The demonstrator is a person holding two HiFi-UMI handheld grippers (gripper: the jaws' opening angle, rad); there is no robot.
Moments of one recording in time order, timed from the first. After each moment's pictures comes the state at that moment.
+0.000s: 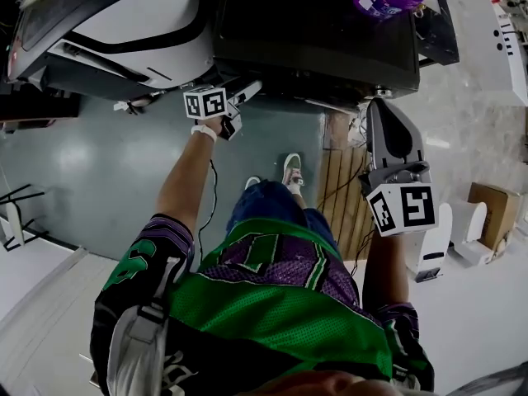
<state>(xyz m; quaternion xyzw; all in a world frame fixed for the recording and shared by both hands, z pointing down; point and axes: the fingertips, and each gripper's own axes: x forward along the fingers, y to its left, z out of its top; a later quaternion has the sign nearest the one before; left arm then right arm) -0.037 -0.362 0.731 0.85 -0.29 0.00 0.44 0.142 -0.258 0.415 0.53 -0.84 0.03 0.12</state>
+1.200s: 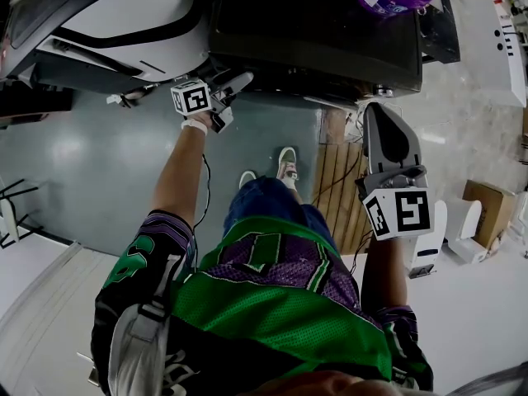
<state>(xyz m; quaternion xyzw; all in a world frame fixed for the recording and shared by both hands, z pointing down) -0.051 -0.373 0.725 0.86 -0.22 -0.10 0.46 0.137 -0.263 0.439 0.52 -0.84 0.03 0.16</state>
